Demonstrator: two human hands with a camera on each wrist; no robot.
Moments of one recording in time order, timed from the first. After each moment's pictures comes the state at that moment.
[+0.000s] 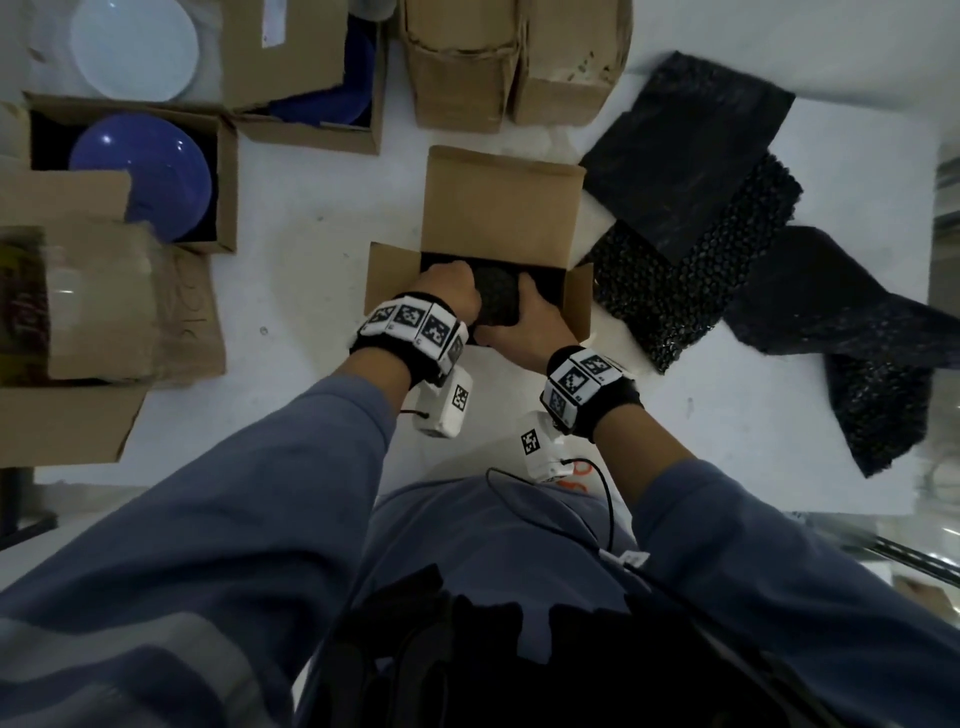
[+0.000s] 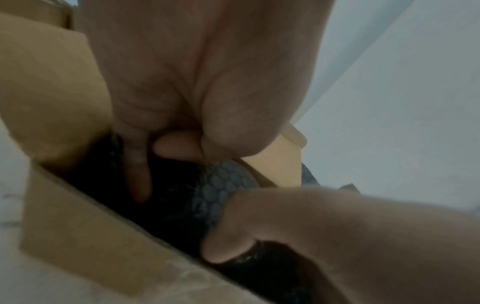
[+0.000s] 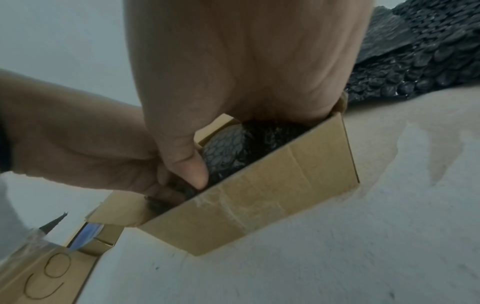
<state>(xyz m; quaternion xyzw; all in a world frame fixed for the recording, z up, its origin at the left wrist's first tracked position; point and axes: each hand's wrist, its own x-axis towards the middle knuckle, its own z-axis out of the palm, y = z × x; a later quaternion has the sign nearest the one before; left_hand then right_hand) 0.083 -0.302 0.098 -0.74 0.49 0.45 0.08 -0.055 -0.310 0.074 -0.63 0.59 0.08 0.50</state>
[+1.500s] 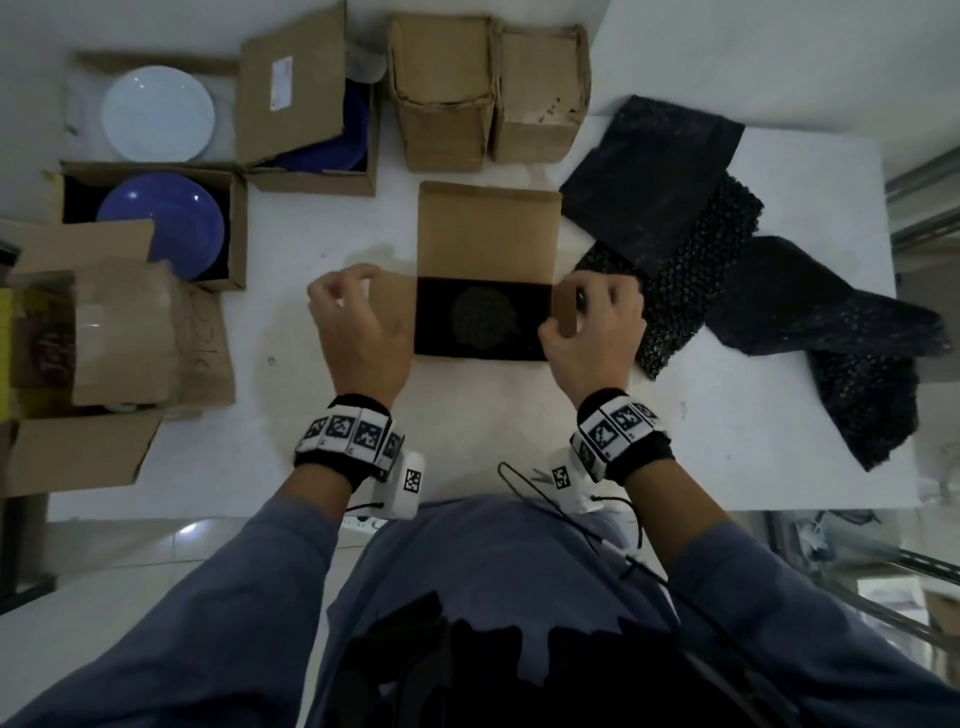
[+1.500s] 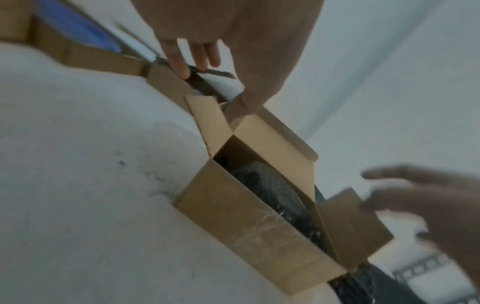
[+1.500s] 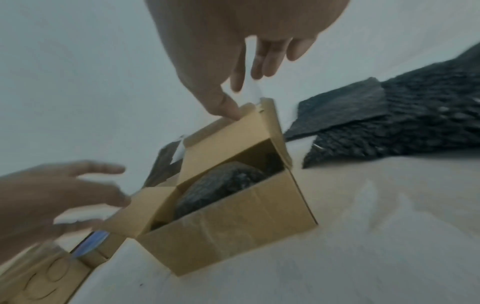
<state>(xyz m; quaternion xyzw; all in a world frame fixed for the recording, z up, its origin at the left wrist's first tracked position) 0.114 -0.211 0.088 -0.82 0.42 0.15 -0.36 -0.105 -0.286 0.100 -0.71 0.62 -0.26 0.19</state>
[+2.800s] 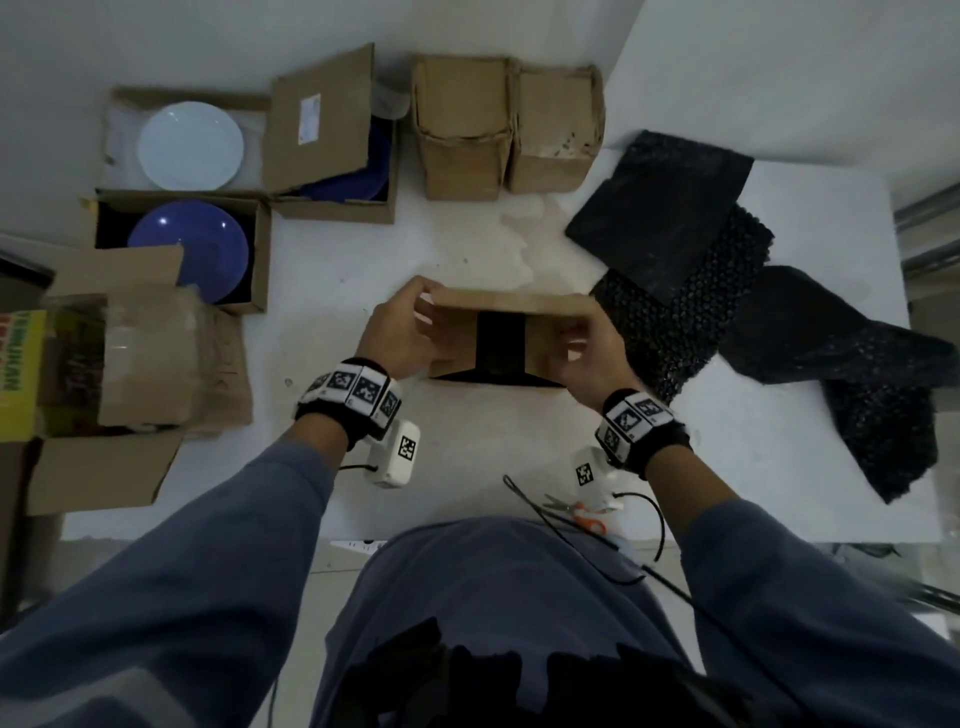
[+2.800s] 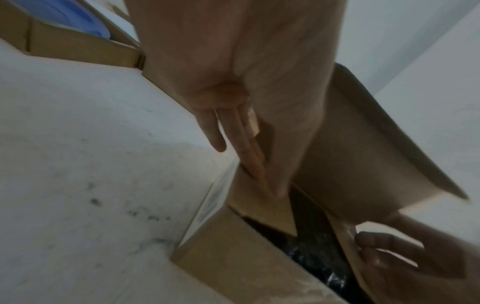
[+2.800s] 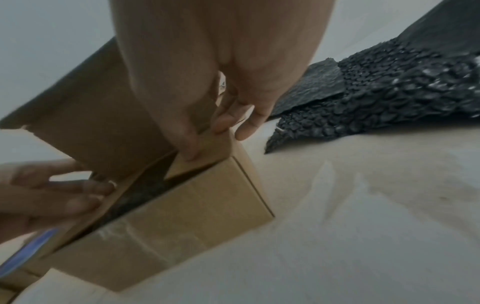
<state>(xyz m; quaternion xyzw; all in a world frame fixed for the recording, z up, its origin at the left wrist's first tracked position) 0.143 -0.253 0.076 -0.71 0.45 0.45 -0.30 -0.115 -0.317 0.058 -0.68 0.56 -0.19 0.43</state>
